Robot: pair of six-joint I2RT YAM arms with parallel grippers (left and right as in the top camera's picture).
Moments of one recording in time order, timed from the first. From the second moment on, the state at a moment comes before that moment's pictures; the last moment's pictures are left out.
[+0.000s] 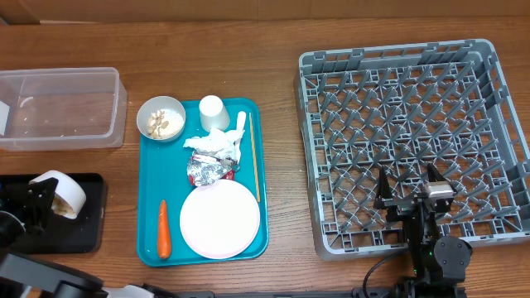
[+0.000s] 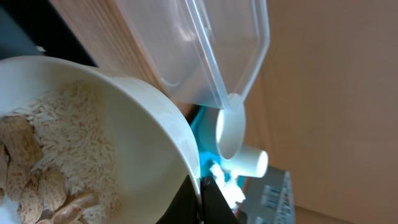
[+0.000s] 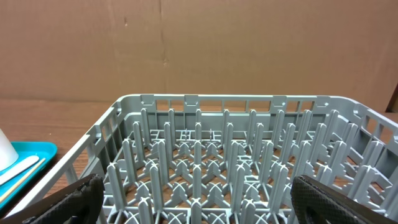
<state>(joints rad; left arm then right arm) 1.18 1.64 1.07 -0.86 1.03 0.00 -0.07 0.01 0.02 -0.02 -0.15 -0.01</state>
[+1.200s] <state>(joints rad) 1.34 1.79 1.07 -0.95 1.35 0.20 -0.07 0.01 0.02 -0.02 -0.15 -0.01</state>
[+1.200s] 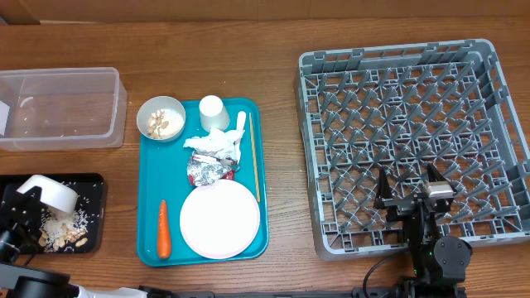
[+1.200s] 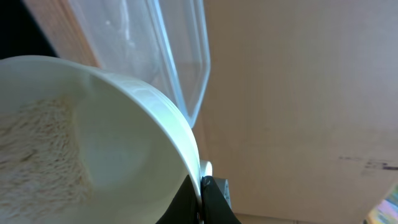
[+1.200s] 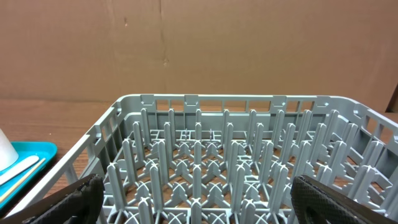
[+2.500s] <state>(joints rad) 1.34 1.79 1.07 -1.01 1.32 0.25 -0.07 0.01 0.02 -0.02 -0.15 -0.01</state>
